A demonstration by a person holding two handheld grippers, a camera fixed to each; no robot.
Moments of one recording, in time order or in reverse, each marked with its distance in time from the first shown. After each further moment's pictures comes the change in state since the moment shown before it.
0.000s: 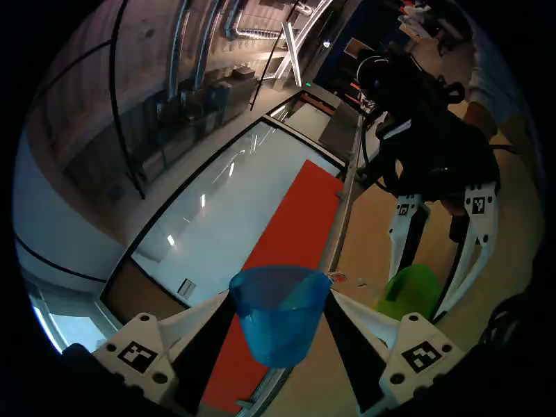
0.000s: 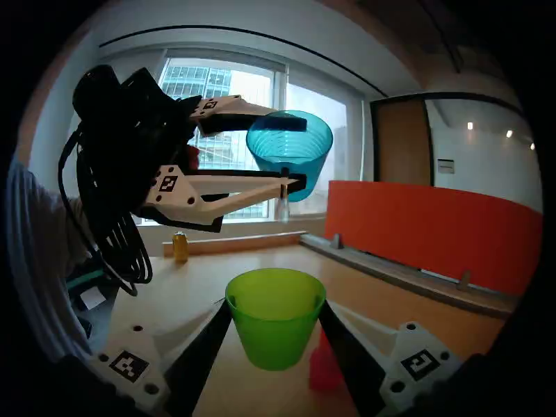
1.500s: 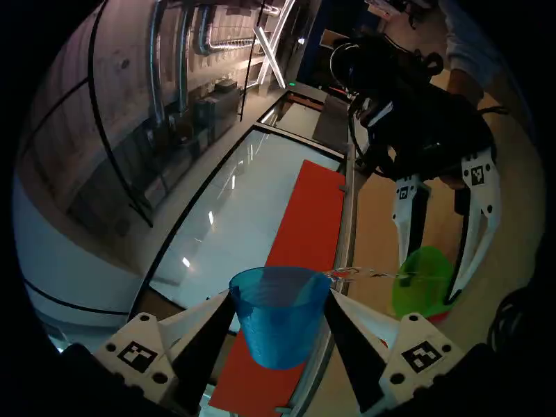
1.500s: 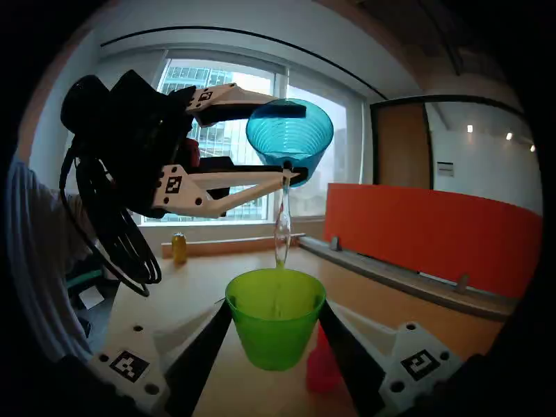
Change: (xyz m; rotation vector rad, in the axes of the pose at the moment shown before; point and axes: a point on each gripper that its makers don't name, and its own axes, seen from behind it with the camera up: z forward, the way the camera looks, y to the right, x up) left arm 0.013 -0.011 0.000 0.037 0.022 0.184; right arm 0.002 0.005 -0.003 -0.005 0.009 -0.009
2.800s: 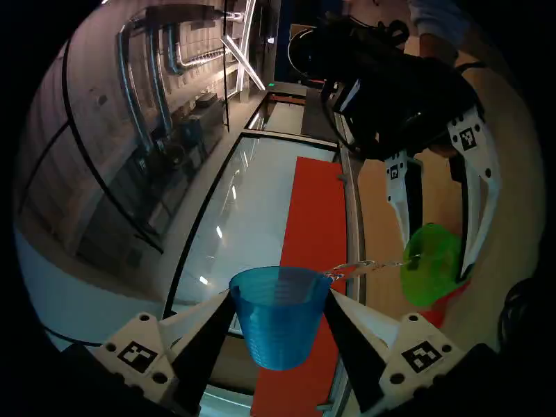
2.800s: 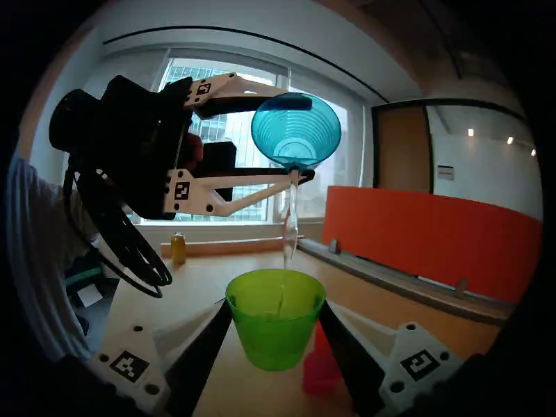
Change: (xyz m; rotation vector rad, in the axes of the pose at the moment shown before) left arm 0.012 -0.010 0.000 0.021 0.006 0.210; right arm 0.007 0.001 0.000 -0.001 0.006 -0.015
